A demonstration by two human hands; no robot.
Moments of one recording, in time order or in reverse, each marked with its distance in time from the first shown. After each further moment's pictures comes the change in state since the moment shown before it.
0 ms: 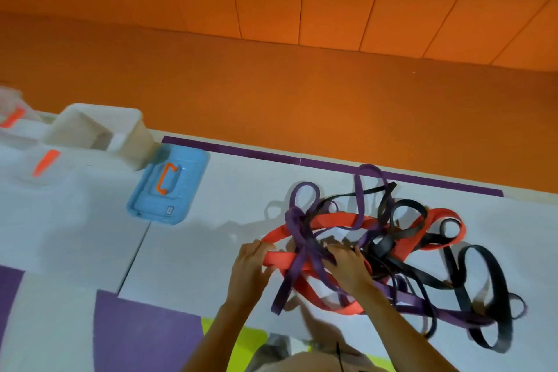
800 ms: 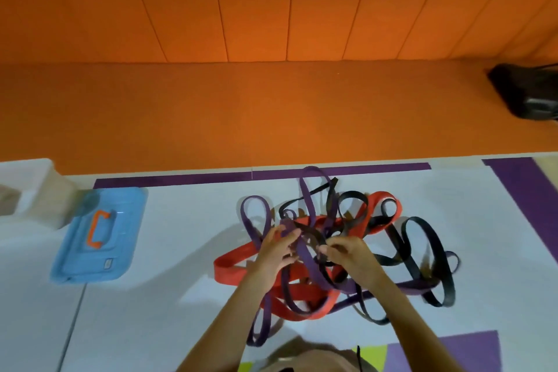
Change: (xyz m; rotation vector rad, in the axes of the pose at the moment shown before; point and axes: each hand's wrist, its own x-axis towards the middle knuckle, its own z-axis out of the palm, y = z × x) left_hand 0.086 0.128 0.039 -1.146 -0.563 -0.640; right_hand -0.063 0.048 -0.081 0.642 0.188 0.125
